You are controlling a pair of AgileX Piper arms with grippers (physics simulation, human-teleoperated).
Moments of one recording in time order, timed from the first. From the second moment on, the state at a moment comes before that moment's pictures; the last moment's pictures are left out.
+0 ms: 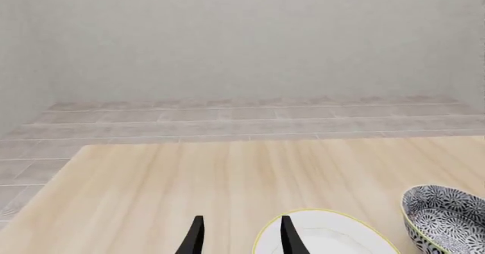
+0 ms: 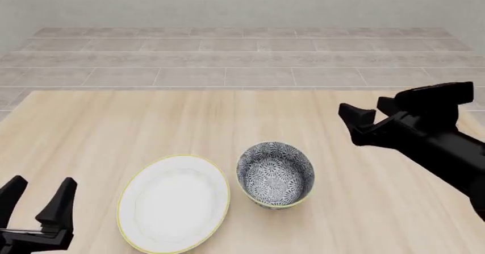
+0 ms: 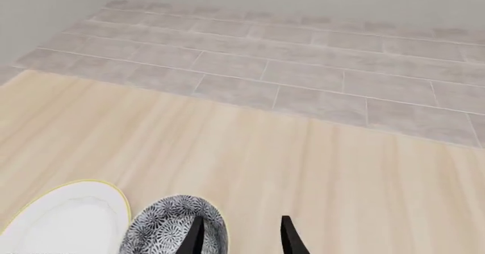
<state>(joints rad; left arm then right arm) -0.04 0.18 0.00 -0.18 0.00 0.31 0.95 -0.64 0.04 0.04</state>
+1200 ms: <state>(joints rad) -0.05 0.14 0.00 -0.14 0.00 0.36 1.27 -0.83 0.11 0.07</state>
